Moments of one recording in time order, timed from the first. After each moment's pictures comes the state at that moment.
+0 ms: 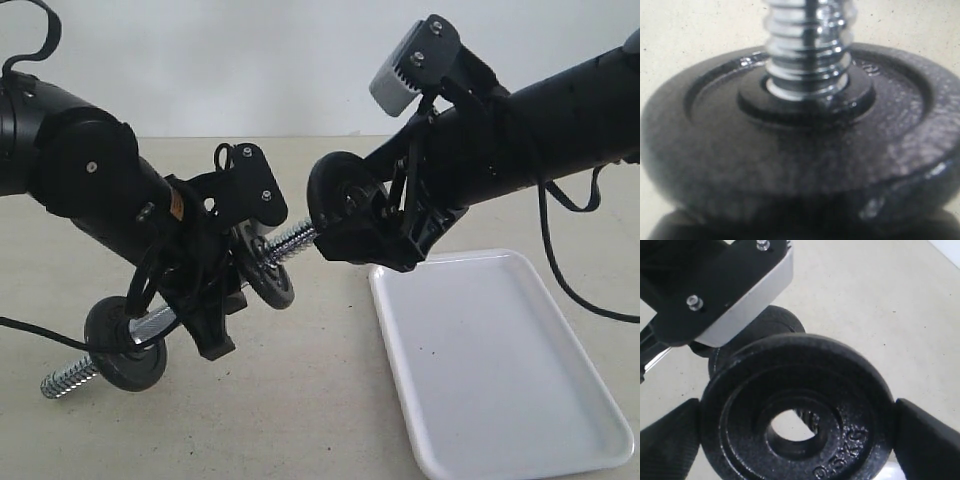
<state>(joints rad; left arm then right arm) -0.62 1.67 -1.00 0.03 0.54 0.56 0.38 1.51 -0.97 1.16 0.69 -1.62</state>
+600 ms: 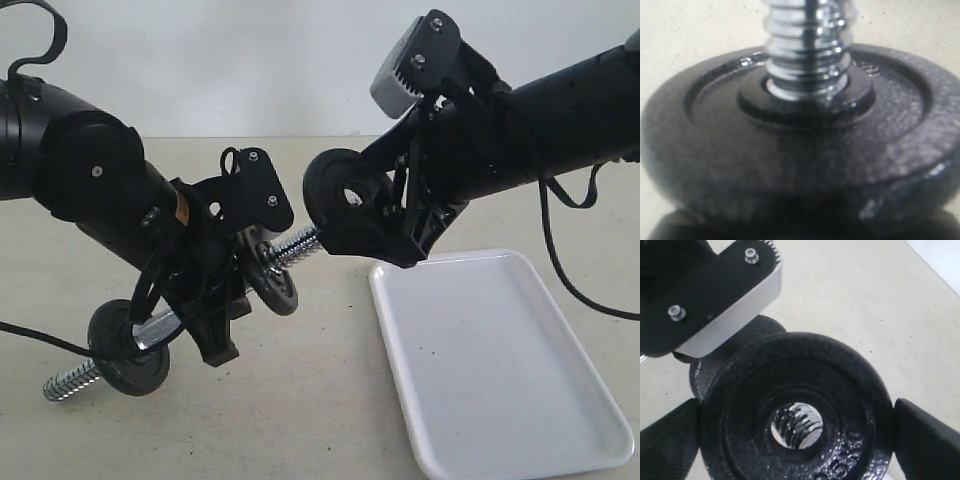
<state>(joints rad) -0.64 1.67 -1.00 0.02 0.54 0.56 0.38 1.51 -0.97 1.18 0.67 -1.69</state>
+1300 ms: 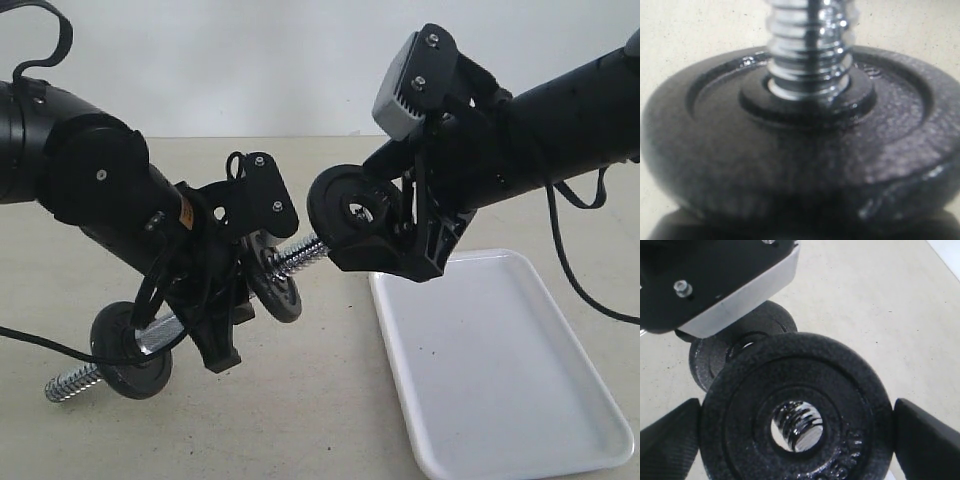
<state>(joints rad) -0.65 1.67 -1.00 0.02 0.55 0.57 0.38 1.50 -0.97 1.09 0.69 -1.70</state>
